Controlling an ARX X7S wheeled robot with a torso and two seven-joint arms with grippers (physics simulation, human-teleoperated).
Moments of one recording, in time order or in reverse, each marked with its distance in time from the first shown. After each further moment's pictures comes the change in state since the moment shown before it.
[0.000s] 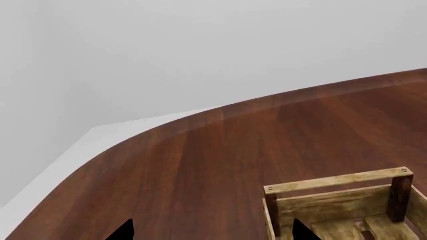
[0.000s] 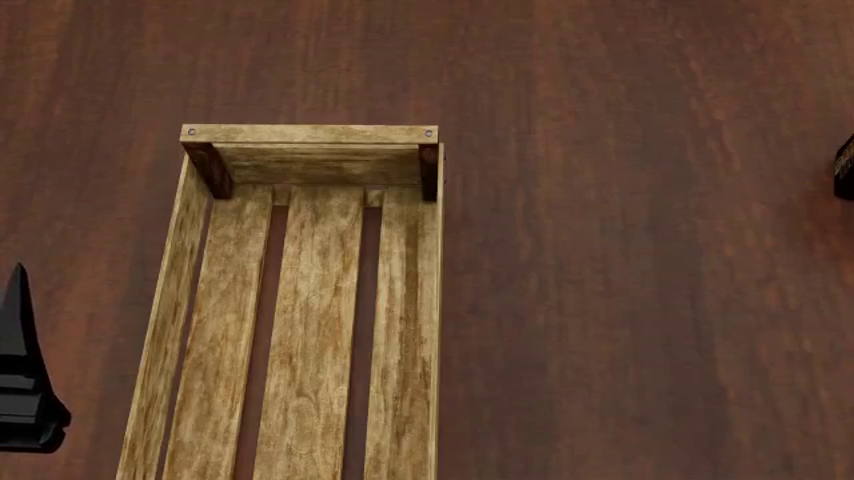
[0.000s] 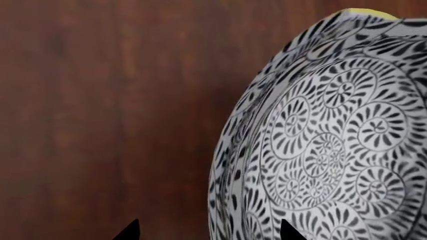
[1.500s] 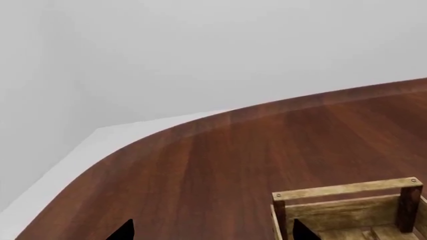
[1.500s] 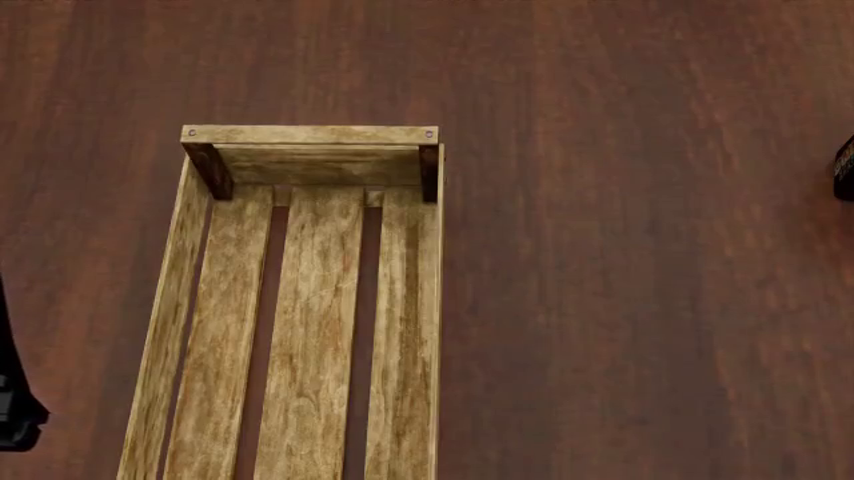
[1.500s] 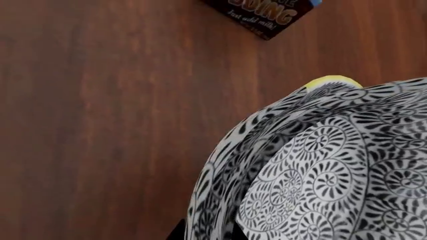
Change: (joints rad) left arm 0.021 -0.019 -0.043 0.023 -0.040 0.008 -0.017; right arm 0.201 0.249 0.118 -0.337 0.464 0.270 0.333
